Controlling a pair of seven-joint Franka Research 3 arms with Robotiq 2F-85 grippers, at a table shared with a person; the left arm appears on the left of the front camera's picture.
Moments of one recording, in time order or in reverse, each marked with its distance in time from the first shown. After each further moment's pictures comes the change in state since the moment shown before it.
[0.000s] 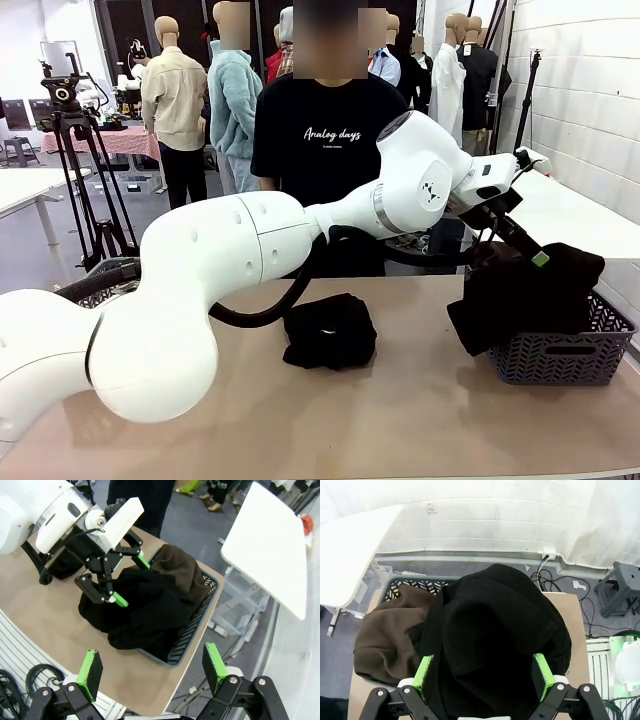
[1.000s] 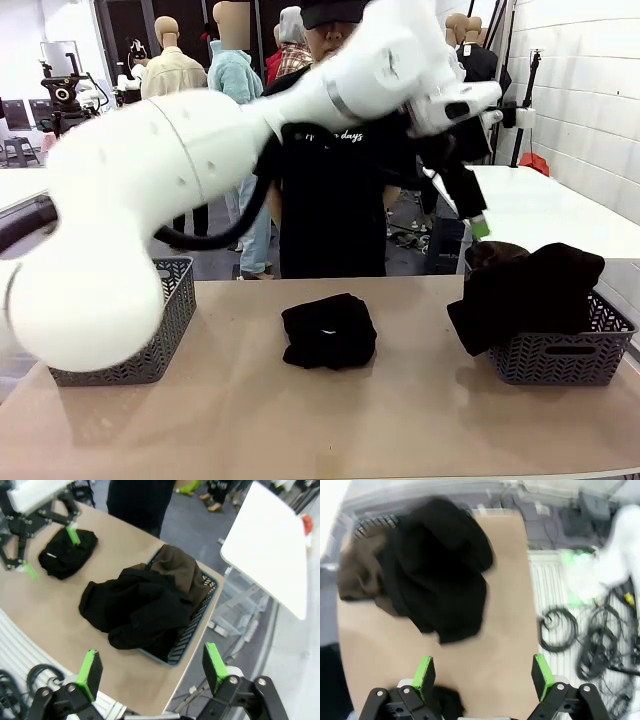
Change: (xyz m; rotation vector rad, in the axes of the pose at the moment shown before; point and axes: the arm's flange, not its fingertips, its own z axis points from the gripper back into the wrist) left arm 0.039 -0.038 0.148 -0.207 0.451 -0.056; right arm 0.000 0.000 0.000 0.000 -0.001 -0.001
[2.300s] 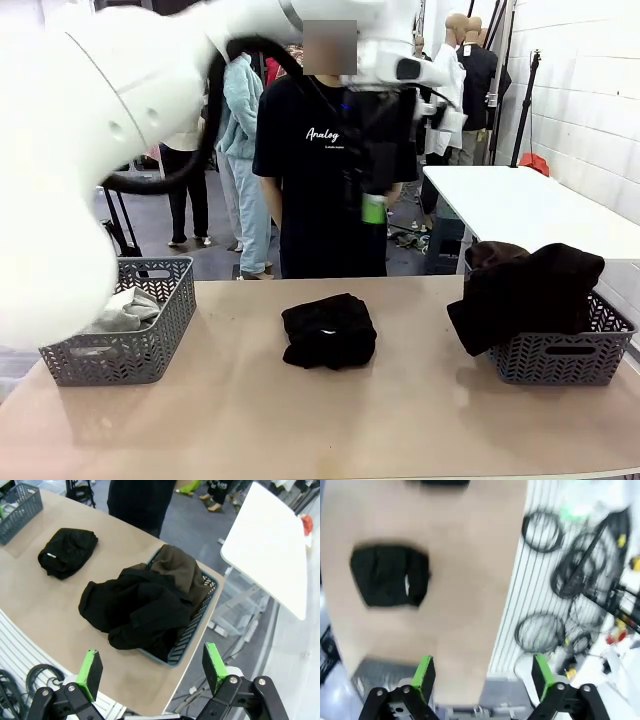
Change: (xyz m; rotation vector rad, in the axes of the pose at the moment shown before) left arm -0.074 -0.053 0.089 0.019 0.510 0.290; right arm 0.000 0.000 0.000 0.000 -0.001 0.000
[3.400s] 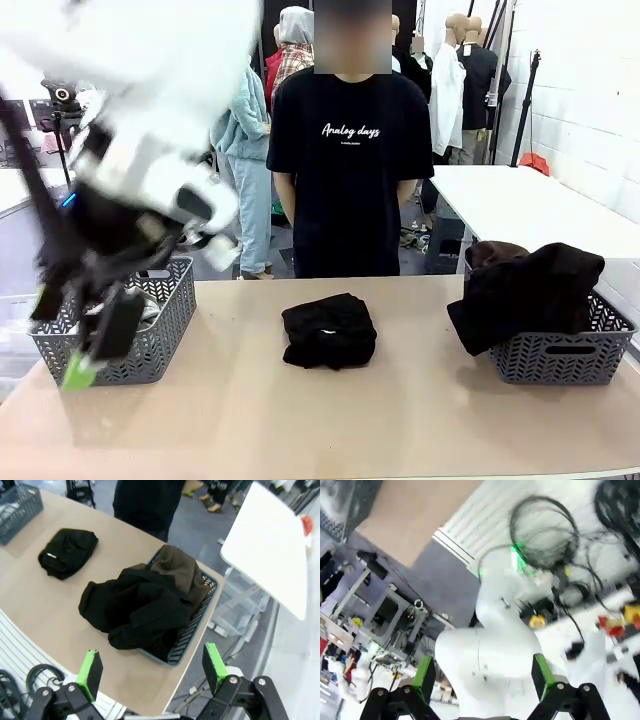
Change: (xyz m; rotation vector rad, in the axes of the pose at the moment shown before) left arm -0.248 -0.174 -0.128 0.149 0.368 0.658; right arm 0.000 0.000 0.000 0.000 -0.001 0.000
